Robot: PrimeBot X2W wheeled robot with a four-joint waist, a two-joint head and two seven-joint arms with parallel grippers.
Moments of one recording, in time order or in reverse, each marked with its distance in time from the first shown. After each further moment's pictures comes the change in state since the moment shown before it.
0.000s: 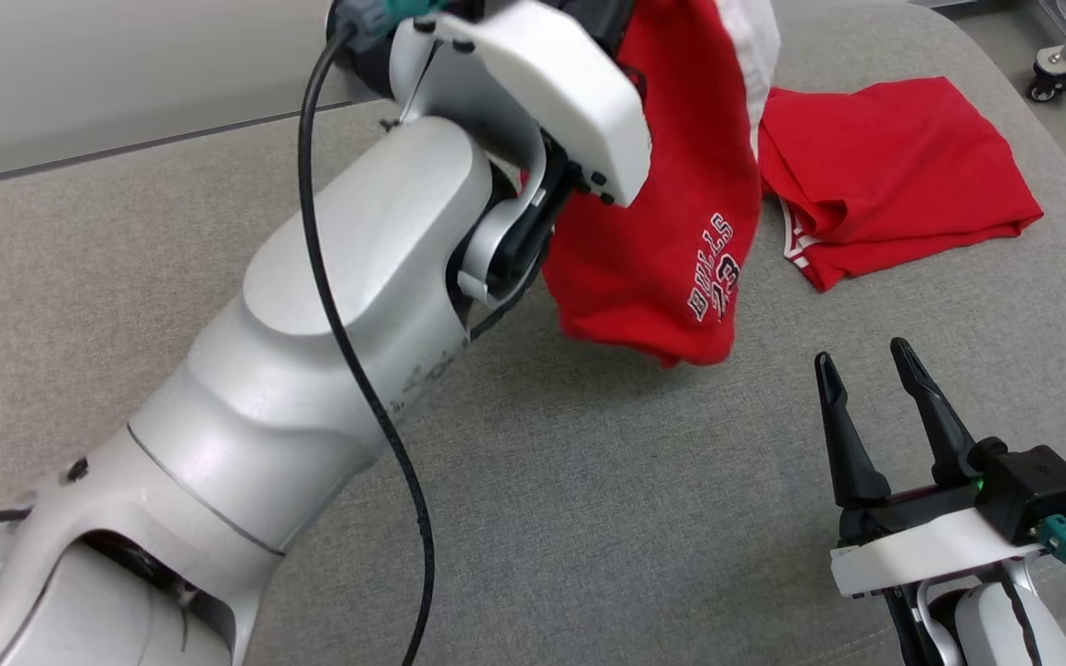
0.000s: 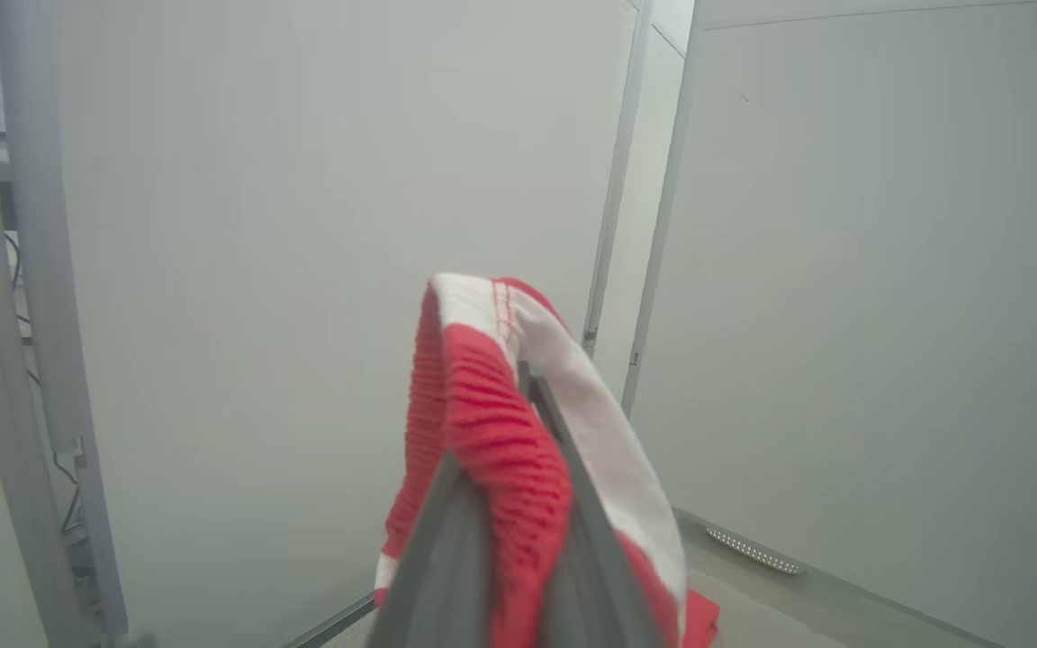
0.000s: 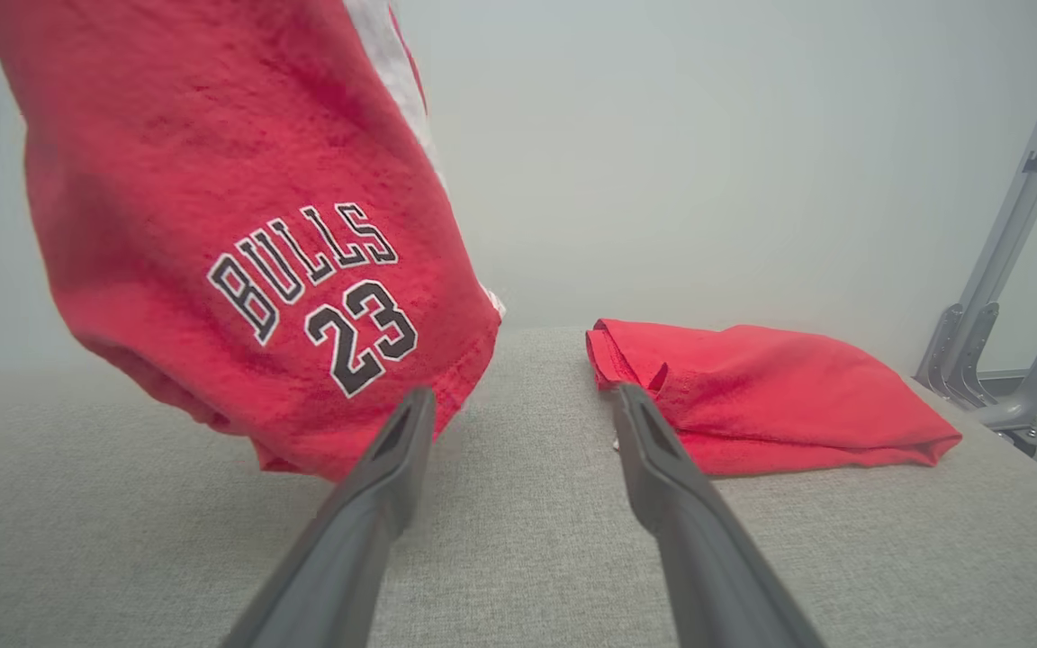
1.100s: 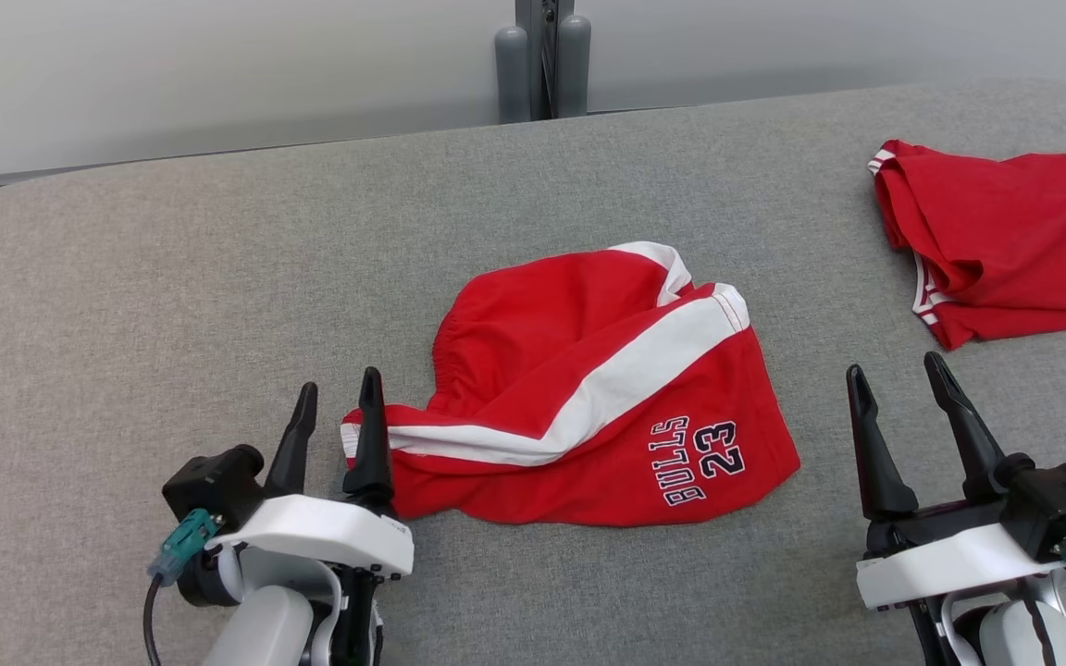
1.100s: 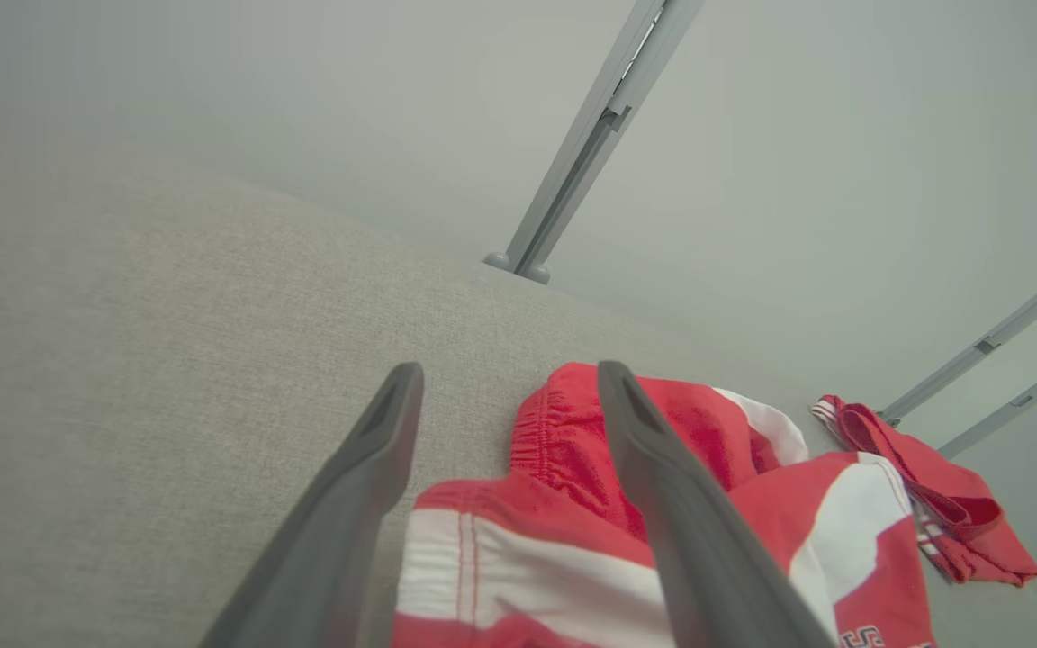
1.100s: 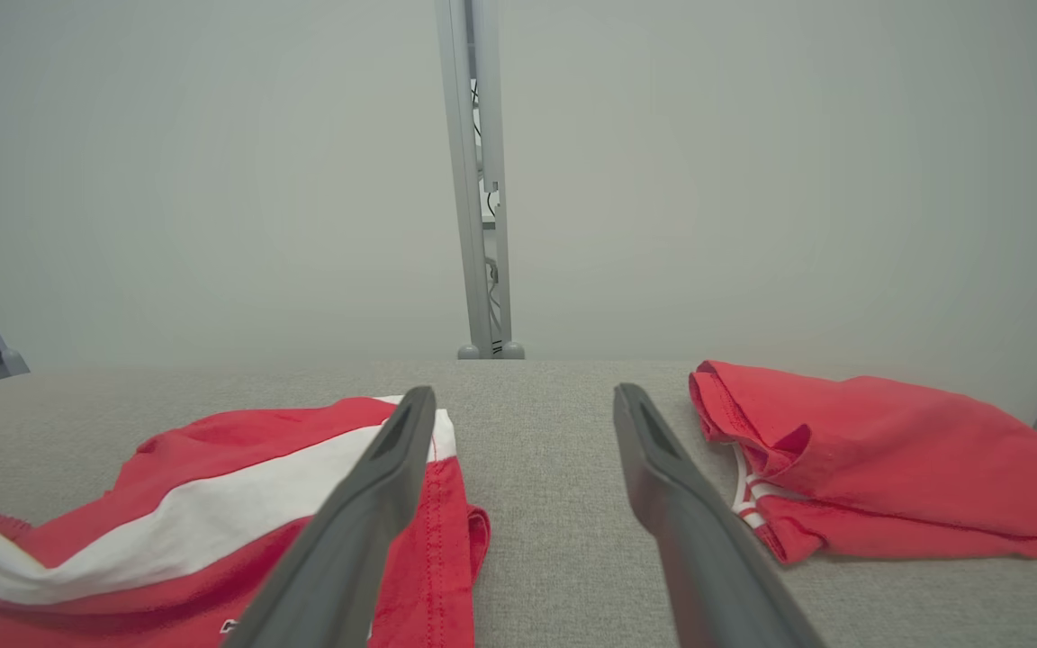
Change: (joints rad) left arm 0.947 -0.001 0.564 -0.184 0.234 0.003 -0.113; right arm 0.036 0.000 -0.057 -0.016 -0.041 0.000 0.000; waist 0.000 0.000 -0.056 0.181
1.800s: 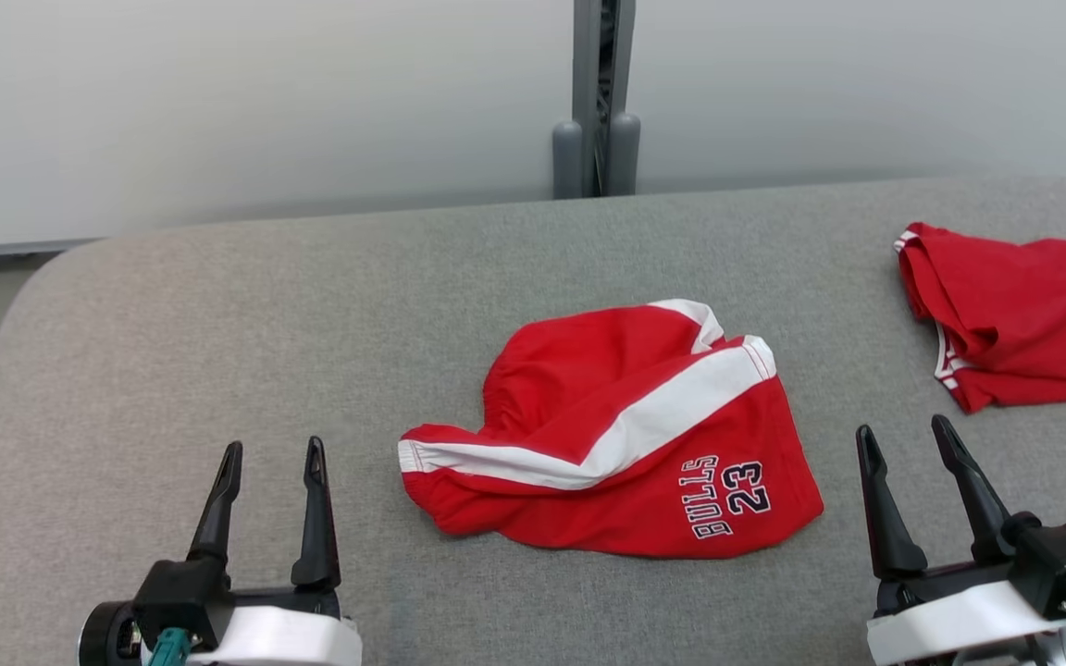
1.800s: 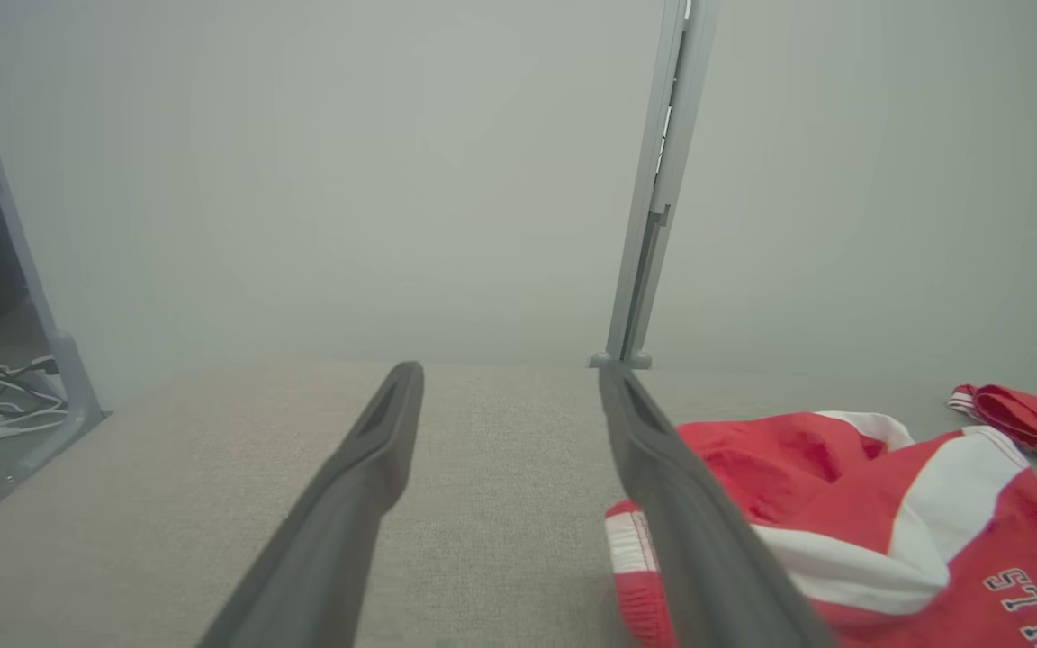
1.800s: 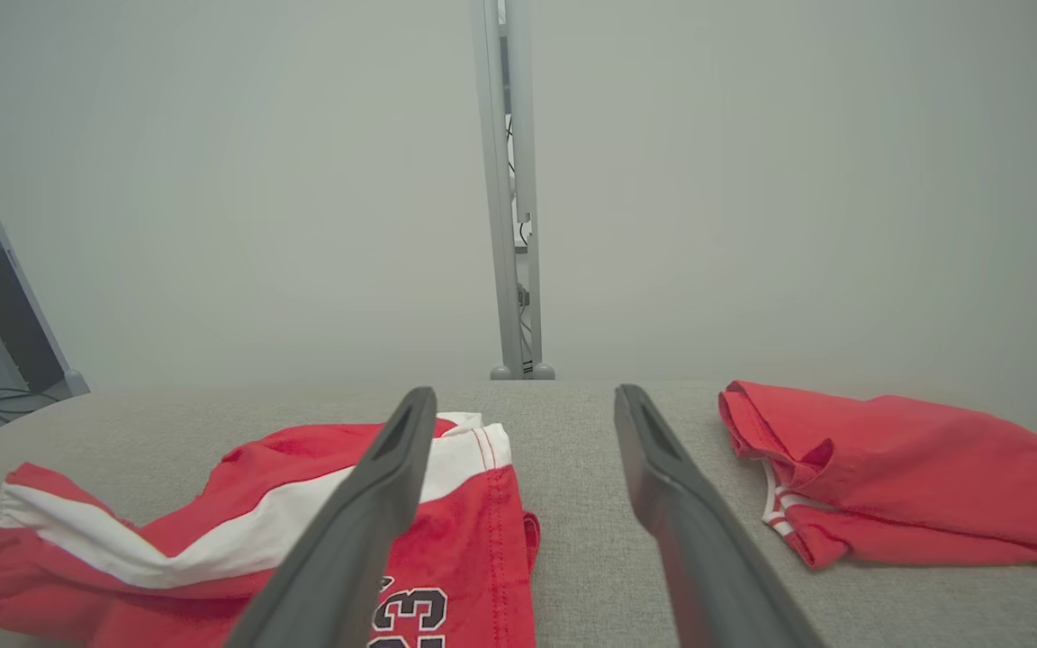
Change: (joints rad) left arm 0.254 0.016 0.165 -0.249 0.444 -0.003 0.000; right arm 0.098 0.000 -0.011 -0.016 0.016 0.000 0.000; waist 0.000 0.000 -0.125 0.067
